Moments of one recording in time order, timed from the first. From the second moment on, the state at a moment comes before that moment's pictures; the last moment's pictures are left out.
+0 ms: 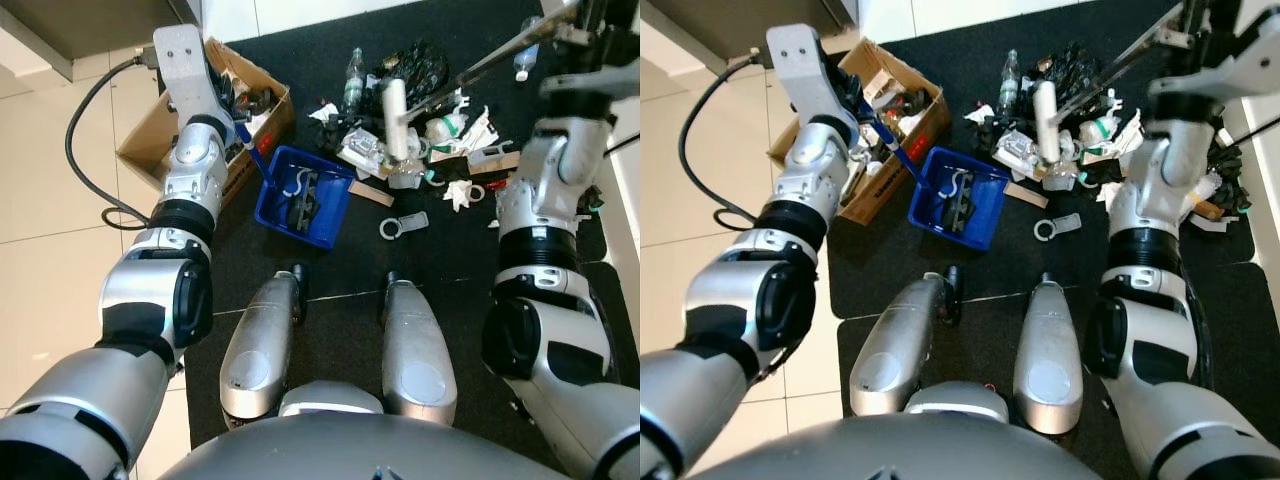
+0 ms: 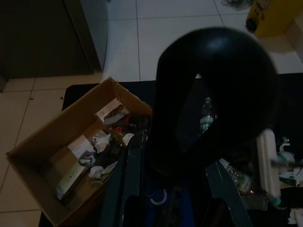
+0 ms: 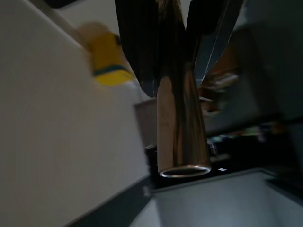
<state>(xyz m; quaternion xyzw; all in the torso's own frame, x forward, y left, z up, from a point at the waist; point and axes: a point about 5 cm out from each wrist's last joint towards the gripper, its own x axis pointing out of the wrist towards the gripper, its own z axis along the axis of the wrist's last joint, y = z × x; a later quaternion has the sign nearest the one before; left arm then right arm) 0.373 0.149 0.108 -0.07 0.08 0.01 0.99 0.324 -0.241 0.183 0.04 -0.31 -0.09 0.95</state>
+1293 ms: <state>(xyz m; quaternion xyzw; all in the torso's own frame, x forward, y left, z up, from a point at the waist) 0.394 0.217 0.246 -0.19 -0.04 0.10 0.98 0.329 -0.258 0.152 0.01 -0.21 -0.15 0.97</state>
